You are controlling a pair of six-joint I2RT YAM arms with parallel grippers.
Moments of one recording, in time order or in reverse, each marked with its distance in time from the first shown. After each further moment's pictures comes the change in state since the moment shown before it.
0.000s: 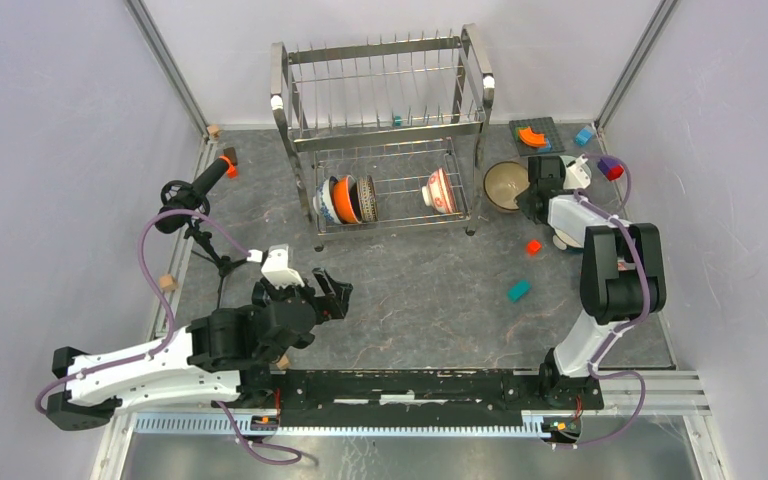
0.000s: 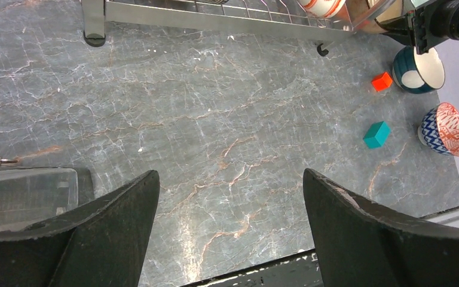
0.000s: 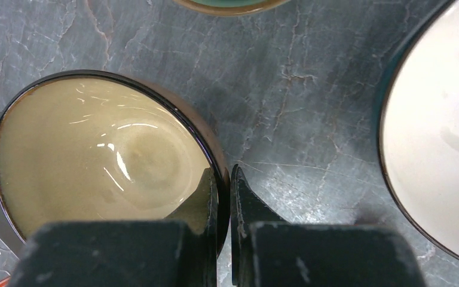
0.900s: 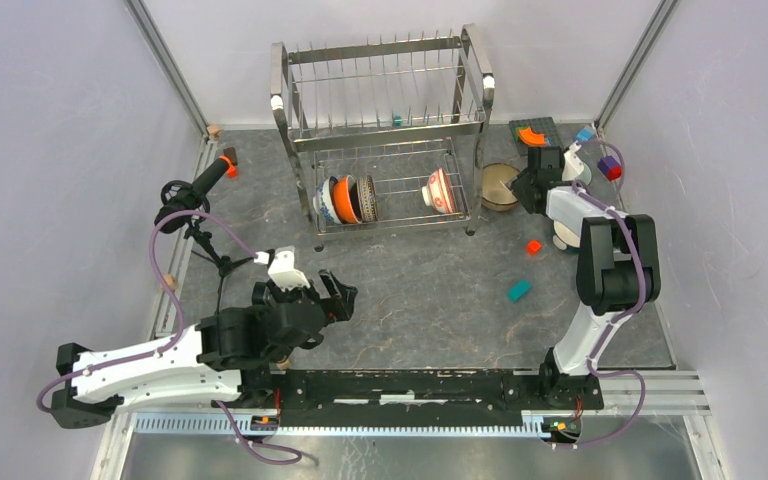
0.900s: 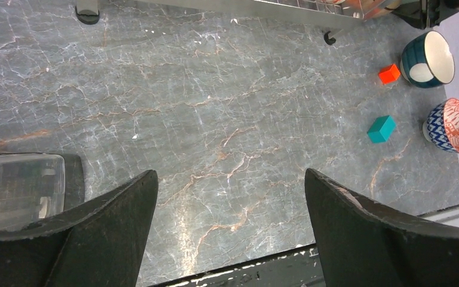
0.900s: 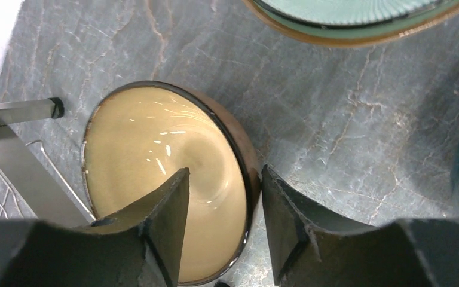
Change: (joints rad) left arm 0.000 0.047 -0.015 0.001 0.019 -0.069; right arm 0.000 0.075 0.082 0.052 -0.088 -0.053
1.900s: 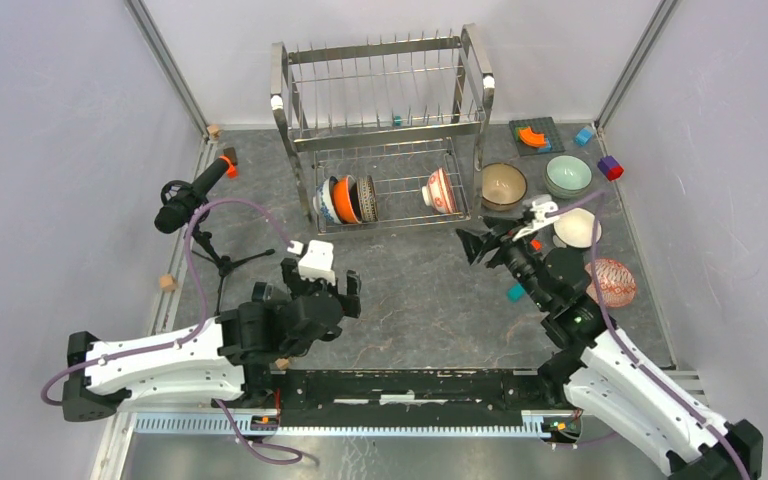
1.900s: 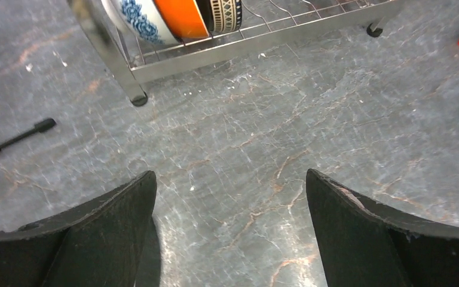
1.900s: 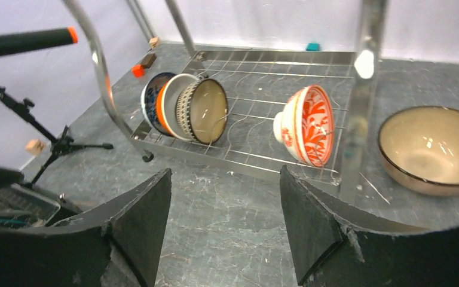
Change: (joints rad) left arm 0.000 0.105 0.029 0.142 -0.099 0.446; right arm 0.511 -1.158 -0.664 0.336 -0.179 -0.603
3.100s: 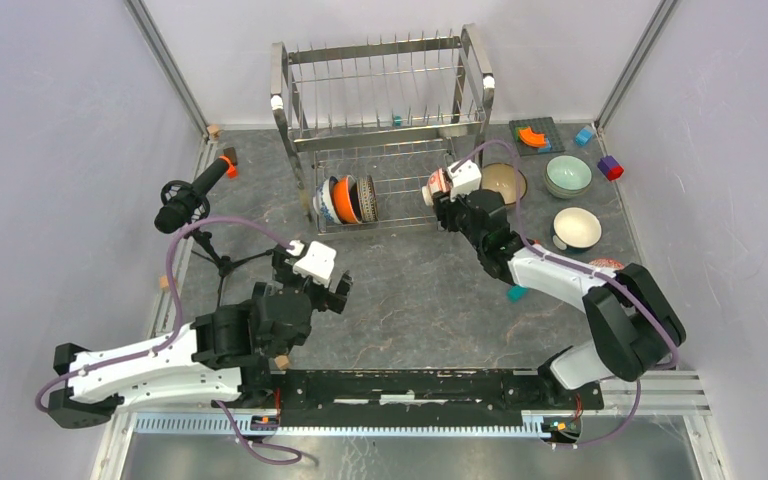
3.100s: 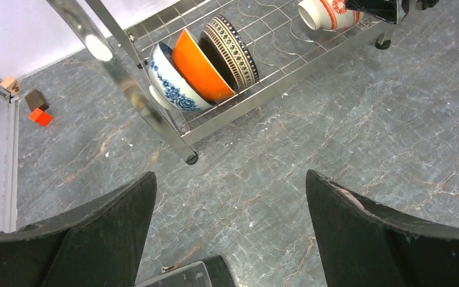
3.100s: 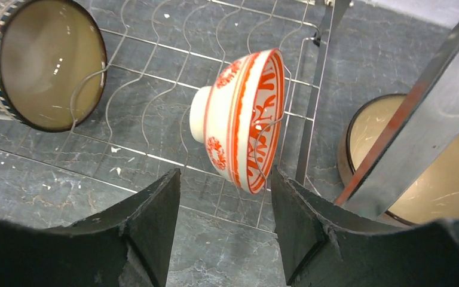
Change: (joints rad) left arm 0.000 -0.110 0.017 0.142 -0.006 0.558; right arm 0.007 0.806 0.274 0.223 0.136 -0.309
